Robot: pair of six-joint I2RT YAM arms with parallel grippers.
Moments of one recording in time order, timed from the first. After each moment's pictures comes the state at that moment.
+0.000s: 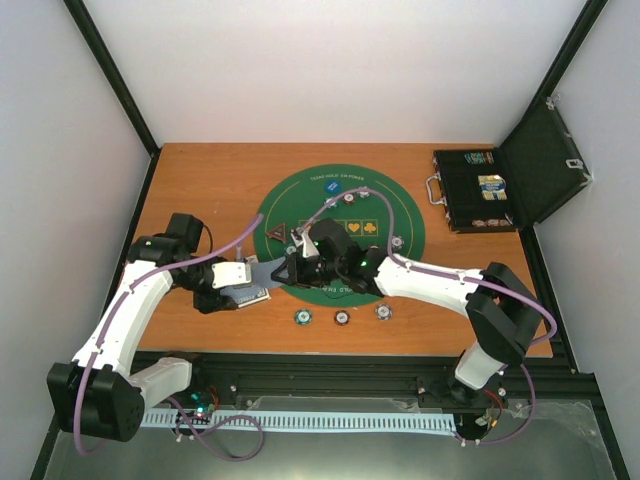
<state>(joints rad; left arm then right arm) -0.13 1.08 0.95 -1.25 0.43 1.20 0.96 1.62 1.06 0.00 -0.45 0.95</state>
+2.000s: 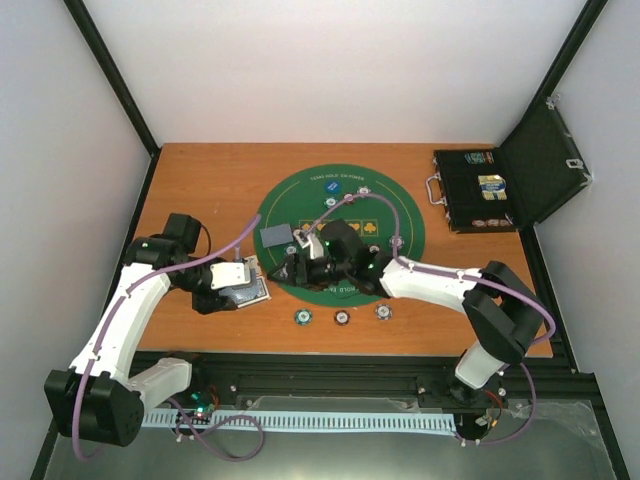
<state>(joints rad) -0.13 1.06 0.96 -1.28 0.44 1.20 0.86 1.62 0.99 0.10 -0.59 0.90</state>
